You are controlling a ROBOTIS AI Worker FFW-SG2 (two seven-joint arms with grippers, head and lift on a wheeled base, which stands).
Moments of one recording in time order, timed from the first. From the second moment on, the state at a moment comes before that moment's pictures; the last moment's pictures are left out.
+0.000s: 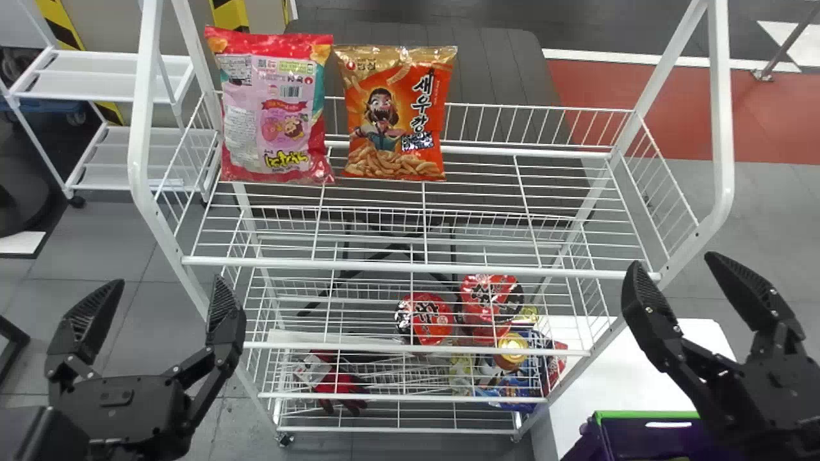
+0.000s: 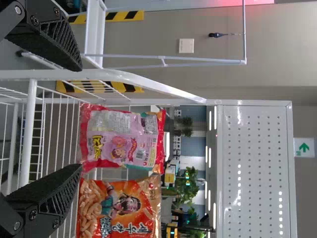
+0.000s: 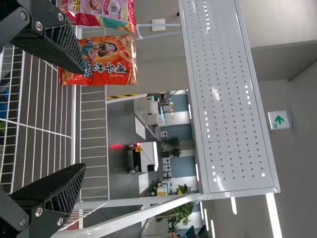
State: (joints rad) left arm 0.87 0.02 -0.06 -2.28 -0.04 -0.11 0.12; right arm 0.88 -0.31 -0.12 -2.26 -0.40 -0.24 0.13
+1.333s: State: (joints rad) left arm 0.87 0.02 -0.06 -2.28 -0.04 -0.11 0.12; right arm 0.88 -0.31 -0.12 -2.24 -0.40 -0.25 0.14
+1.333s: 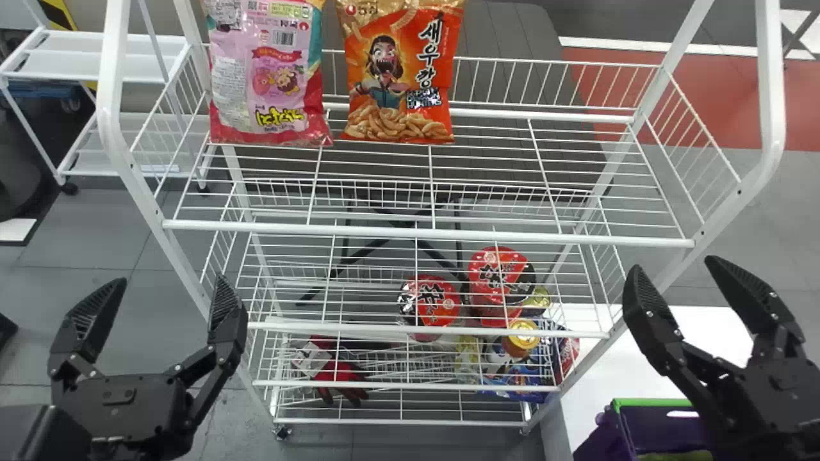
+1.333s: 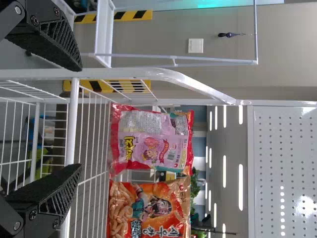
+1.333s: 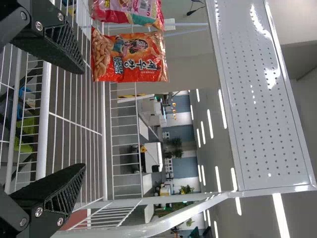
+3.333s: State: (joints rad) left arm 0.86 0.02 -0.06 -2.27 -0.03 -0.11 0.12; right arm 0.88 -0.31 -0.12 -2.24 -0.39 -0.25 0.14
